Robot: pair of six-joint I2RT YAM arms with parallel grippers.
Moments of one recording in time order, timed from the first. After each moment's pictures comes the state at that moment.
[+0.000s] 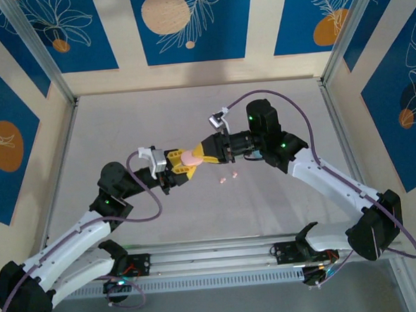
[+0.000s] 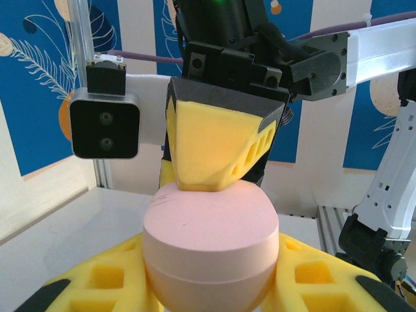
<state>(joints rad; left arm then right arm) -0.64 0.87 0.55 0.50 0.65 -0.10 0.63 1.27 1.11 -0.14 -1.02 1.07</state>
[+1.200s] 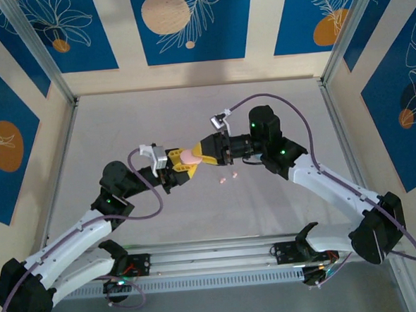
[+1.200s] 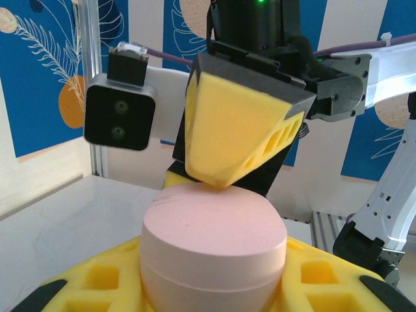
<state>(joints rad) -0.64 0.88 0.55 0.51 0.63 -0.17 0.64 1.23 1.04 -0.03 -0.92 1.10</state>
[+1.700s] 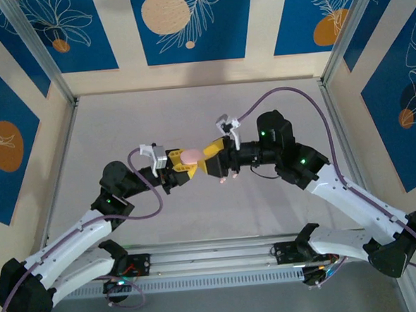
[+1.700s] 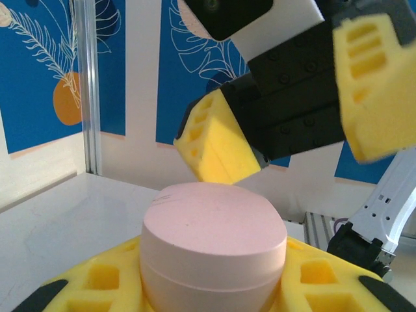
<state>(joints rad) -0.64 0.88 0.55 0.51 0.64 -0.20 0.76 1.08 1.12 -0.35 -0.63 0.32</state>
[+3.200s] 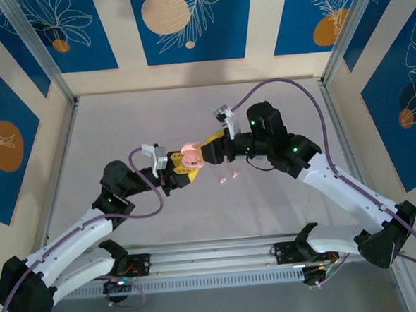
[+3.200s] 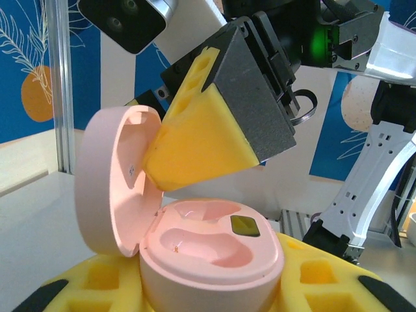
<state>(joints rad) -0.64 0.90 0.55 0.53 0.71 -0.24 0.71 1.18 1.23 -0.46 -0.48 0.34</state>
